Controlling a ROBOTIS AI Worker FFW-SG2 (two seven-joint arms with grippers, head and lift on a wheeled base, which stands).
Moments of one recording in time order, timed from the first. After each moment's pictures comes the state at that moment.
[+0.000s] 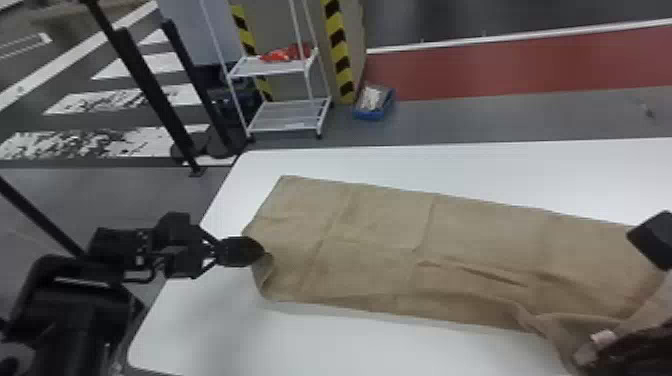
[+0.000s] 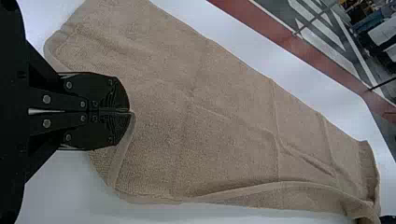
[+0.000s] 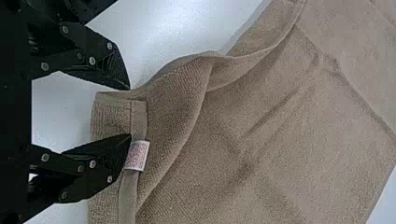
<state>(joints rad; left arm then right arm) -0.03 0.43 0.45 -1.39 -0.46 -0.40 -1.36 -0.09 -0.43 0.40 -2.07 0.61 1.55 1.36</state>
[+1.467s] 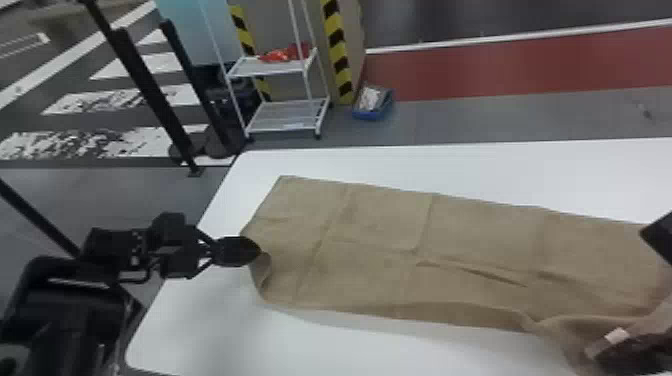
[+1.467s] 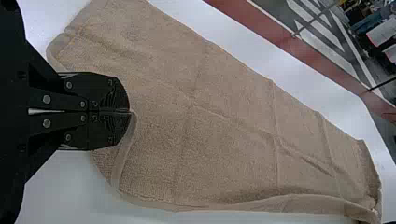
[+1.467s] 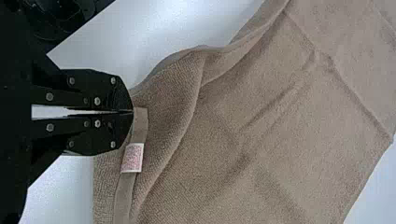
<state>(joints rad) -0.02 0.44 0.46 -1.38 -0.45 -0.41 -1.37 -0.06 -0.46 0.39 -2.13 0.64 1.55 1.36</state>
